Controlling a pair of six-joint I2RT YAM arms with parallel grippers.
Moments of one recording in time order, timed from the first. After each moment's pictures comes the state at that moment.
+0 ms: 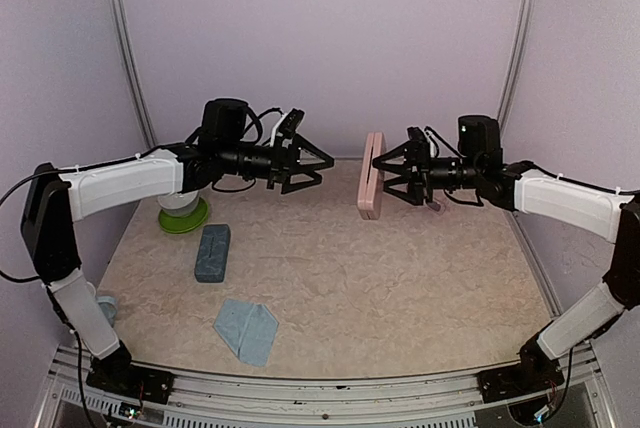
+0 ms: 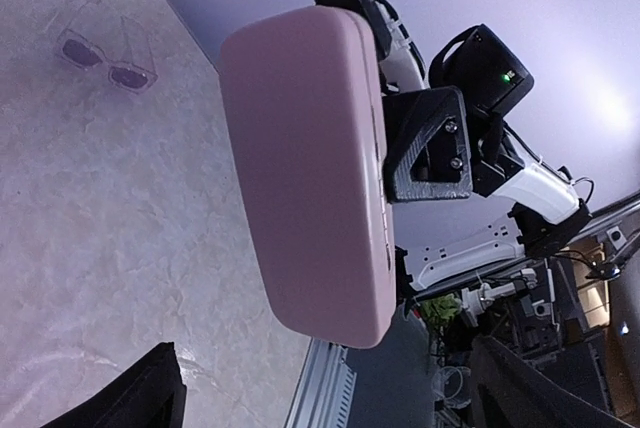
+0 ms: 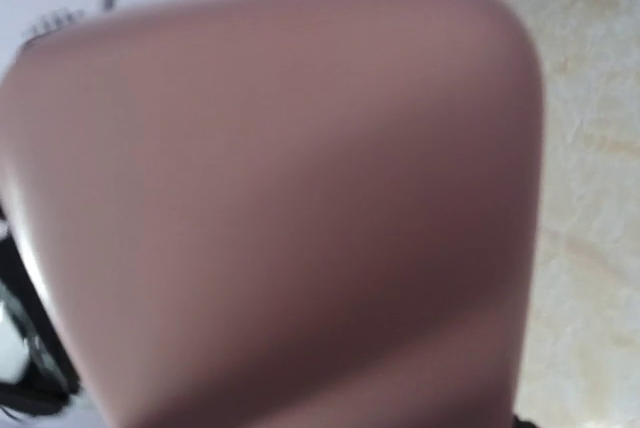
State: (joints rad) left arm -0.63 1.72 1.37 0.04 0.87 -0.73; right arm 0.46 1.45 1.06 0.08 -0.80 0.97
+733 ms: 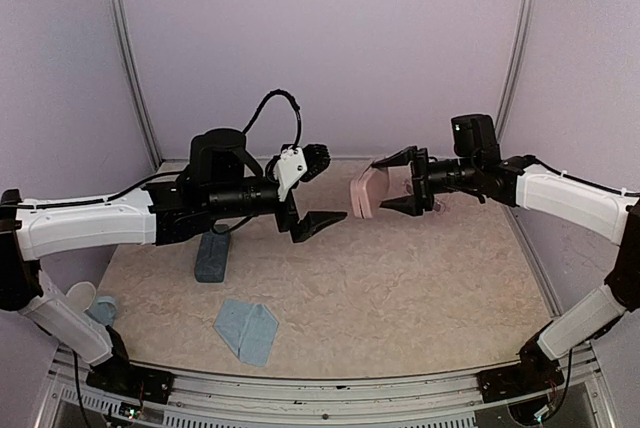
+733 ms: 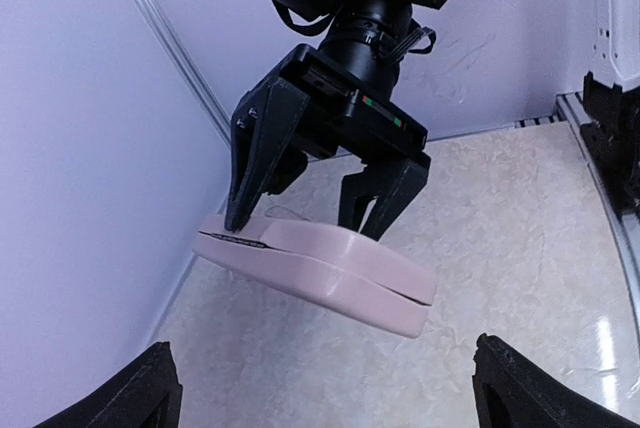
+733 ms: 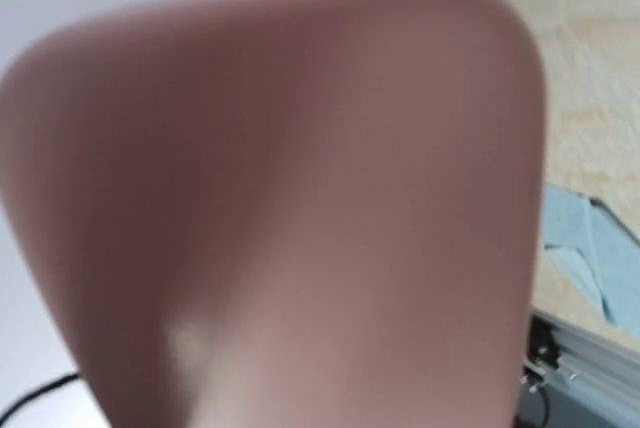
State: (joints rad) left arm -0.93 1.46 1.11 0.17 0.26 0.45; right arm 0.50 1.46 1.13 -0.12 -0.76 1.60
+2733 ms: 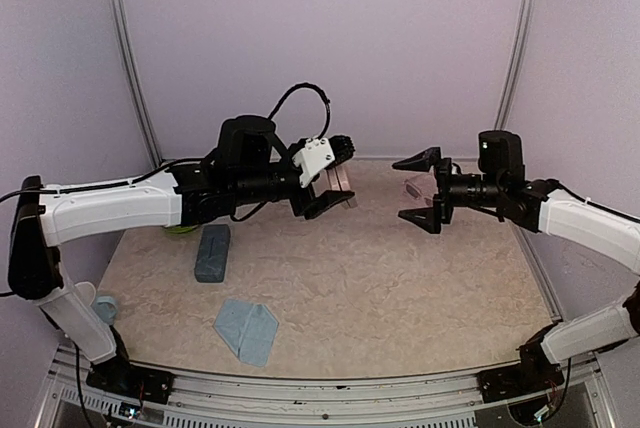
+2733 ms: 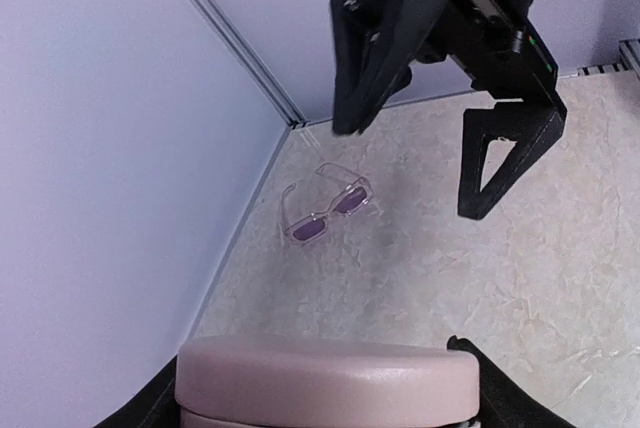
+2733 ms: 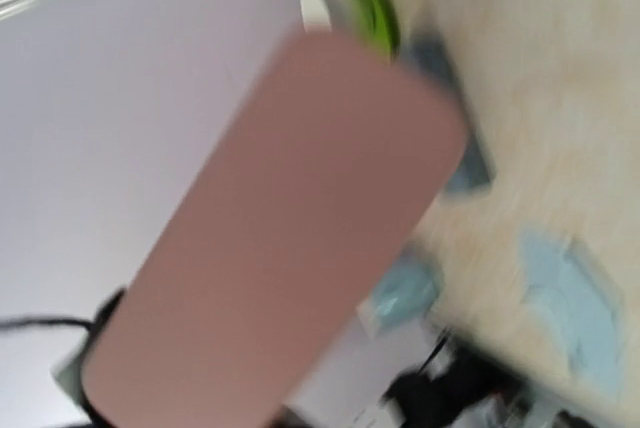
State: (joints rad) left arm -0.95 1.61 1.28 0.08 0.07 0.63; right arm 0.48 1.28 0.91 0.01 -0.71 1.58
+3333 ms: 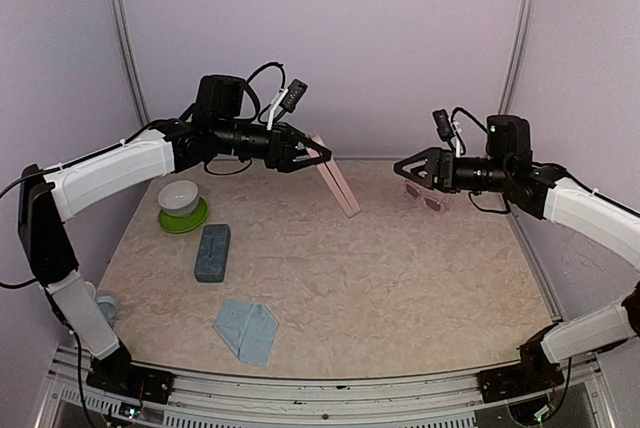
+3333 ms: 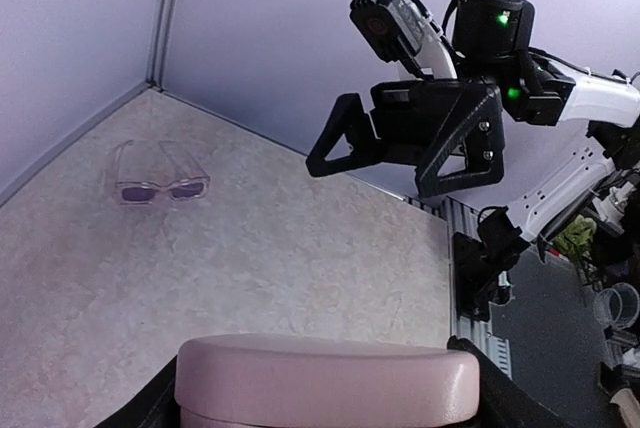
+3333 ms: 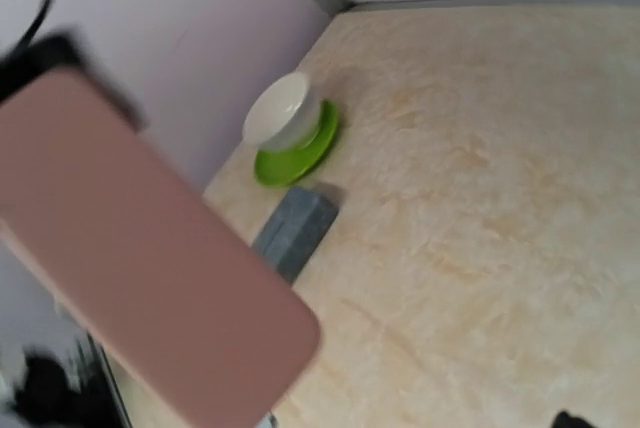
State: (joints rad) left arm -0.64 1.69 1.53 -0.17 0.73 -0.10; right arm 0.41 1.26 1.01 -0.07 -0.64 0.48
